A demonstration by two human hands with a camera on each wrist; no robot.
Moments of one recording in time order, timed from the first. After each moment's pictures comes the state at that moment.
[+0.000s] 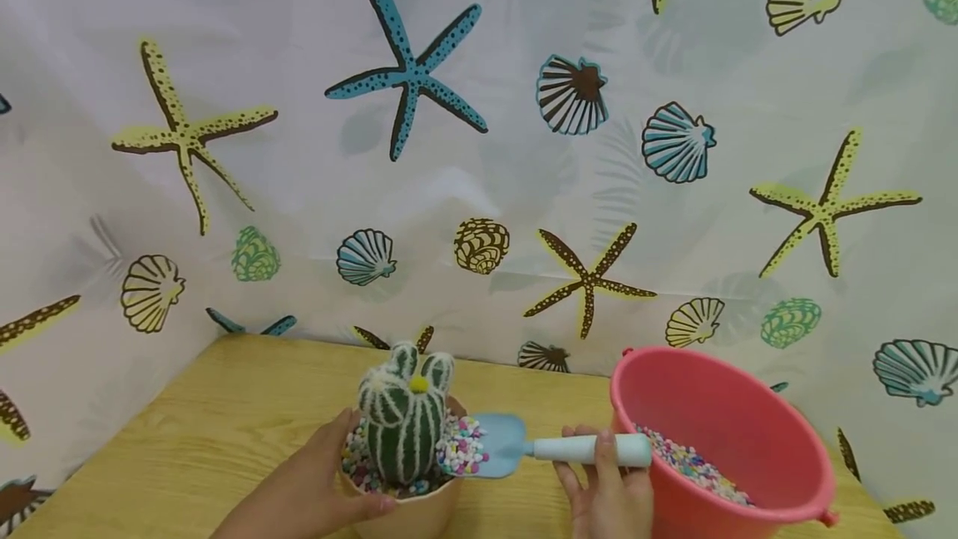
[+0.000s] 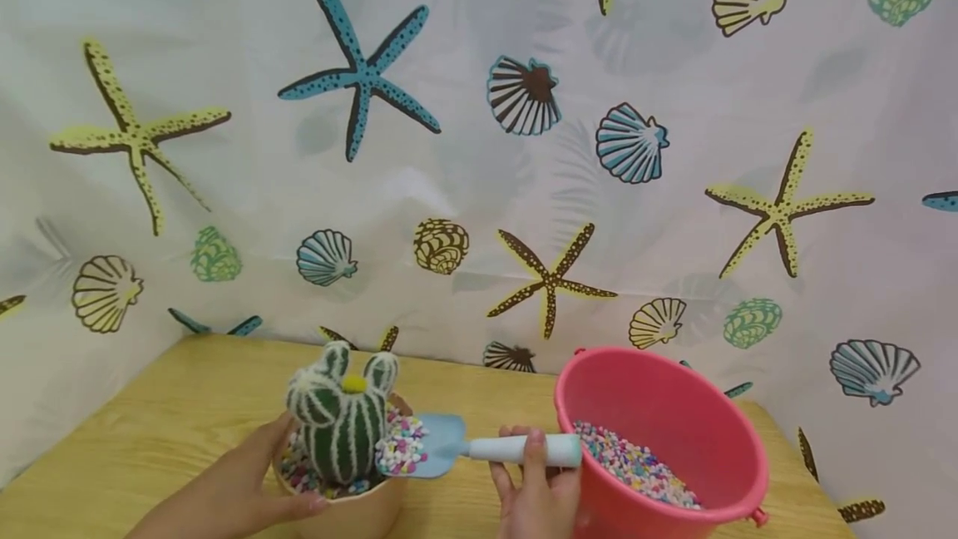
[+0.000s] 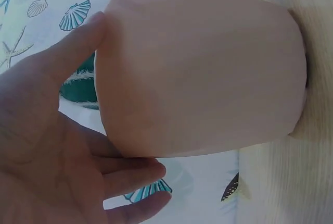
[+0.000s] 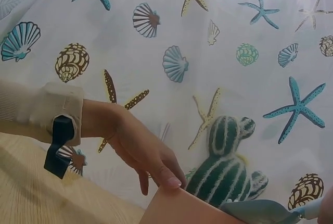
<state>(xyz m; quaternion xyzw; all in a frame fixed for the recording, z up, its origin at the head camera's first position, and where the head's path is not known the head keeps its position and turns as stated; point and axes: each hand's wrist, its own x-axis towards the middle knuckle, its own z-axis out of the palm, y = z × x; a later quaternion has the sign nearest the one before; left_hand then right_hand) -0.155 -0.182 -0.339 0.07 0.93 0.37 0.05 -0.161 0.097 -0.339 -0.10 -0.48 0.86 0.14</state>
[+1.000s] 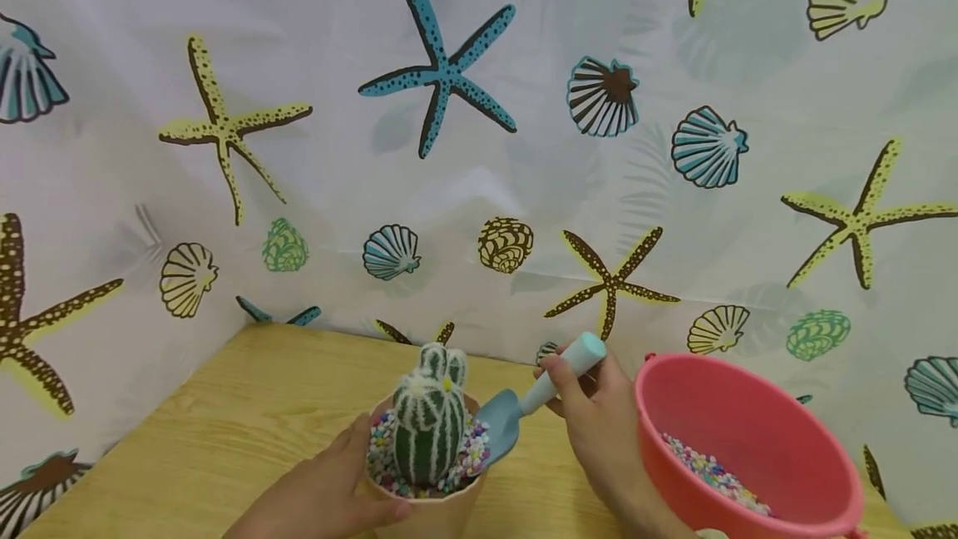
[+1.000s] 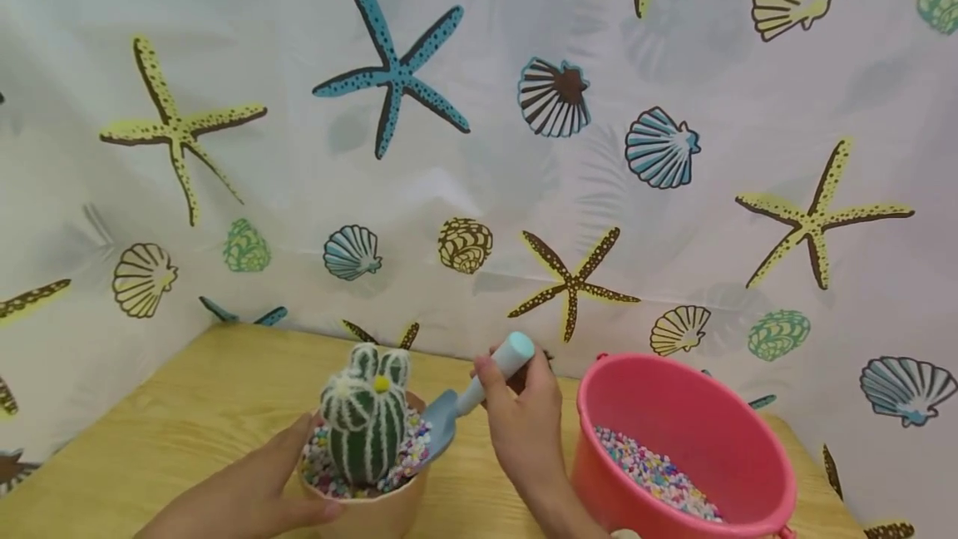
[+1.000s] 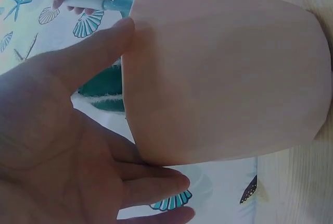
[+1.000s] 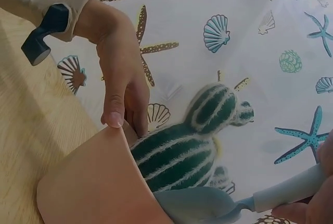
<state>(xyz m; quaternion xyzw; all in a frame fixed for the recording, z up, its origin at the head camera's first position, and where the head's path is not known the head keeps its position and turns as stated) -0.140 -0.179 -0.329 0.00 0.94 0.31 0.13 -0.171 0.068 -0.266 0.13 -0.72 0.67 0.13</state>
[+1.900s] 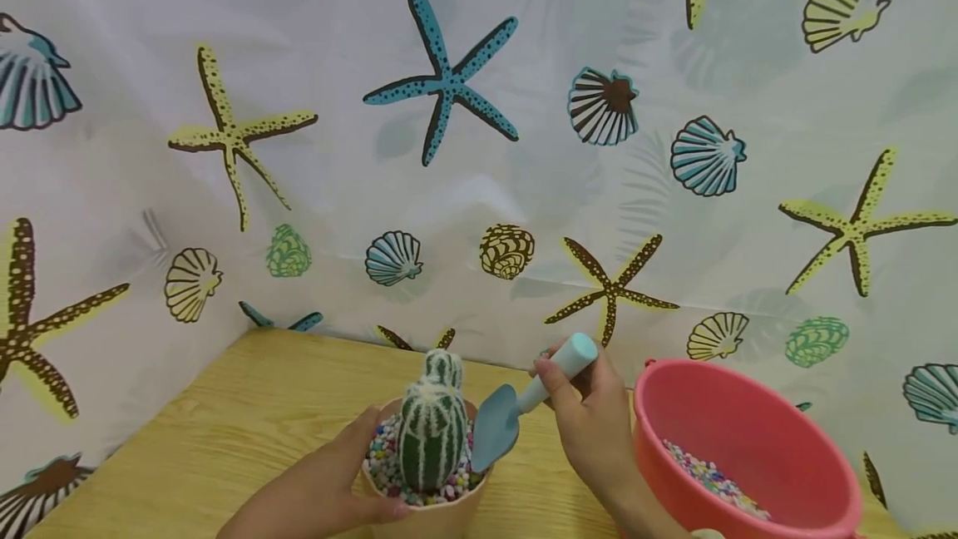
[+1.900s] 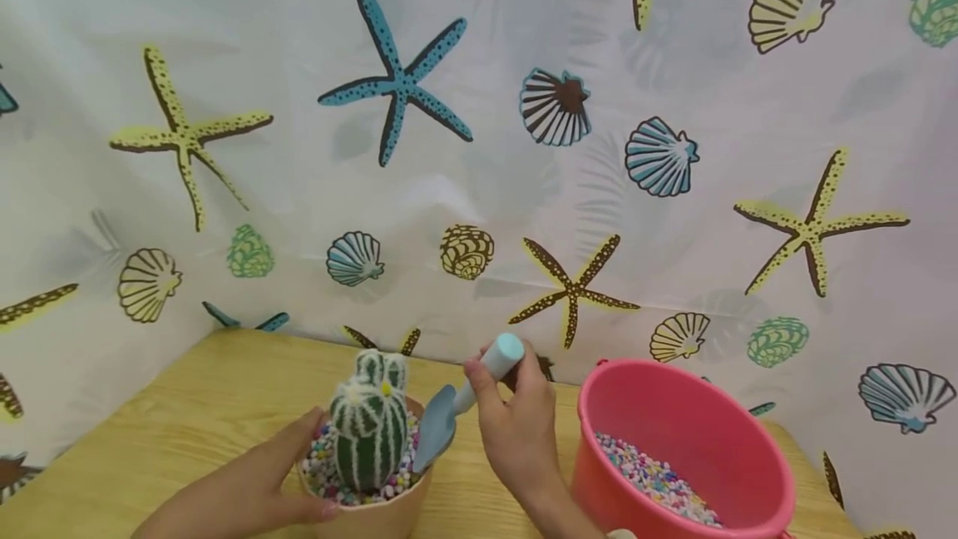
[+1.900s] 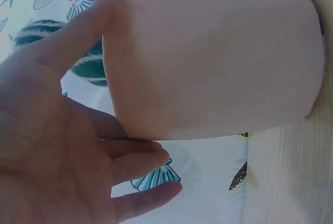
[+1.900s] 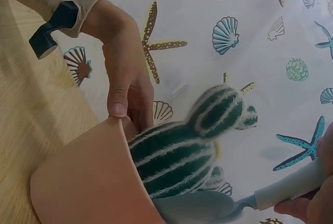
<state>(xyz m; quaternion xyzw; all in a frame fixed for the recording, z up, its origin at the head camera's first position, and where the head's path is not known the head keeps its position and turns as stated) -0.144 -0.200 -0.334 0.10 0.90 0.41 0.10 -0.173 0.064 -0.262 0.20 -0.75 0.60 0.20</state>
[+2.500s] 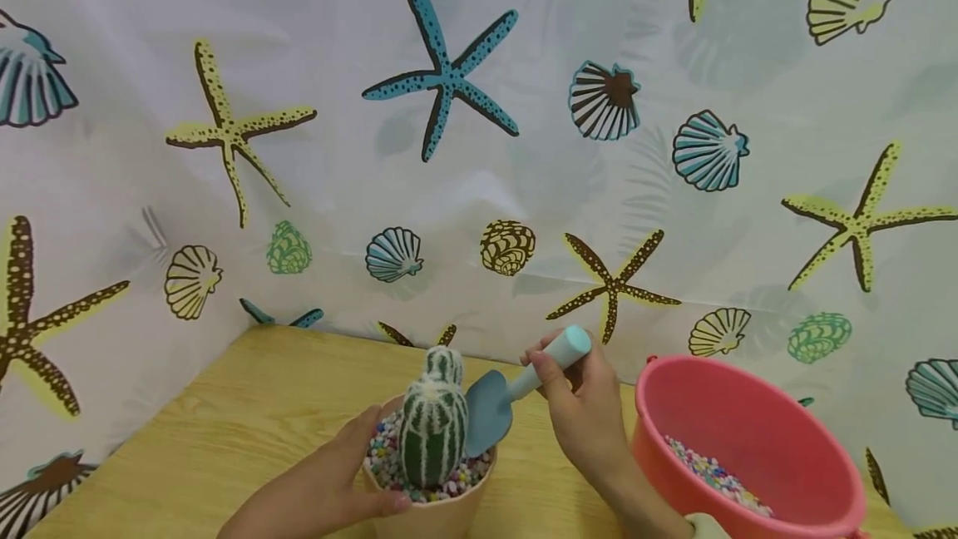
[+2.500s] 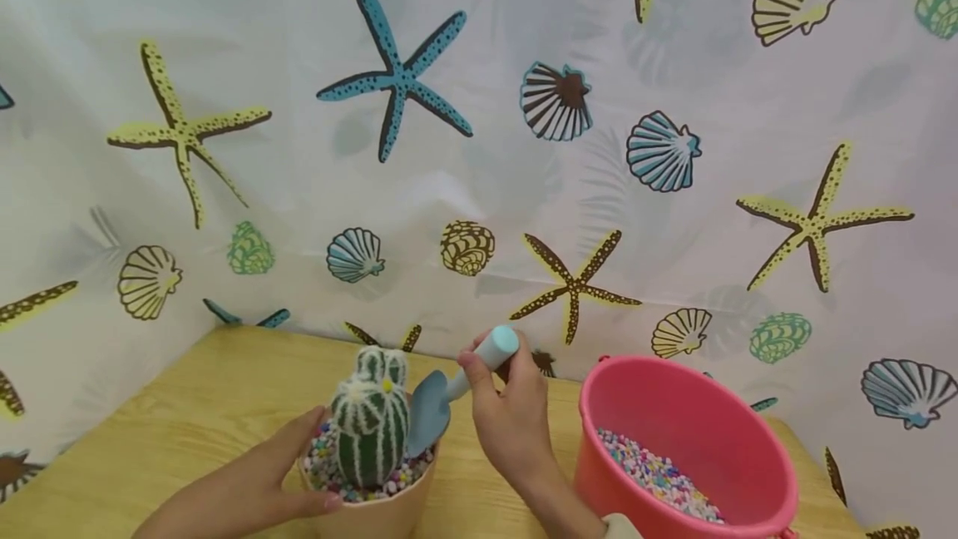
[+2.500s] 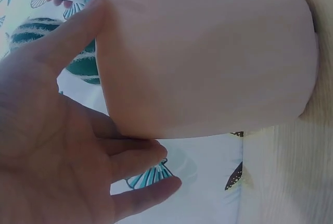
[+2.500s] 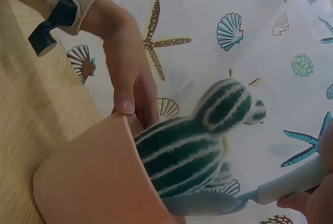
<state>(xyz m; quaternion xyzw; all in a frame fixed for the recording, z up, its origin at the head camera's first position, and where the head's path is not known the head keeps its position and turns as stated) -0.143 -0.199 -0.336 0.12 0.90 0.40 0.10 -0.180 0.059 -0.266 0.23 -0.73 0.61 0.20</state>
